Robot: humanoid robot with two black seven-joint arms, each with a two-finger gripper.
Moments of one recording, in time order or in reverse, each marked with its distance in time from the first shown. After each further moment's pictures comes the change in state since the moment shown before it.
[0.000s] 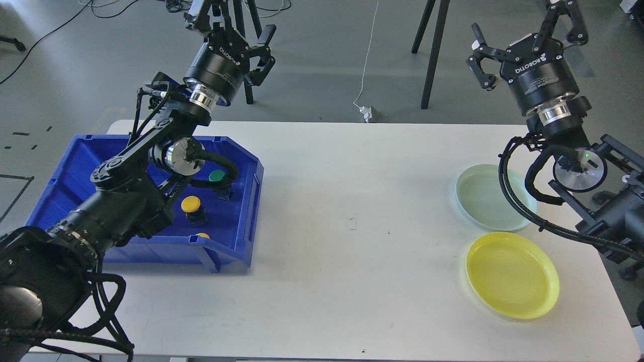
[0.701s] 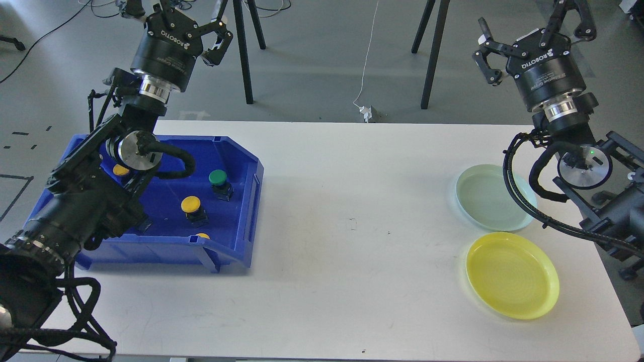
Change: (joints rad) left arm 0.110 0.139 -0.189 -0.217 -0.115 -0.135 0.000; right arm 0.007 -0.011 0.010 -0.003 -0.001 -0.006 0.010
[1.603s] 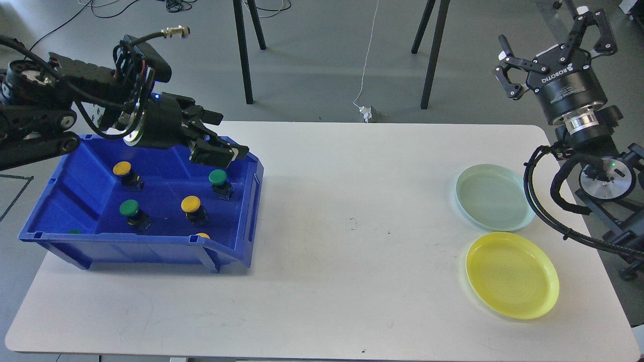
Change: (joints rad) left arm -0.885 0.378 1.722 -0.246 1.240 0.376 0.000; right arm -0.064 -0.082 -0.006 0.002 -0.003 -0.003 -0.001
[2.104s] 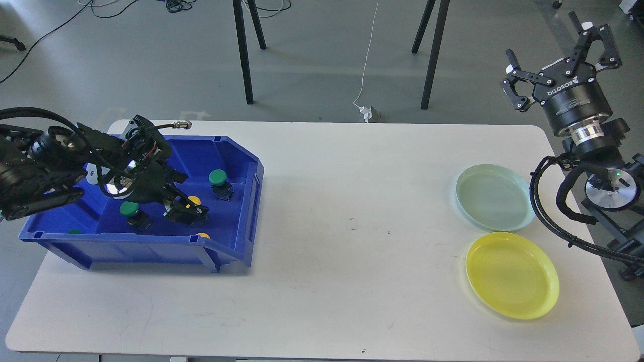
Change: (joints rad) left arm 0.252 -0.096 0.031 0.252 0.039 0.029 0.000; right arm -0.022 0.000 -0.002 -0.023 0.000 0.000 0.000
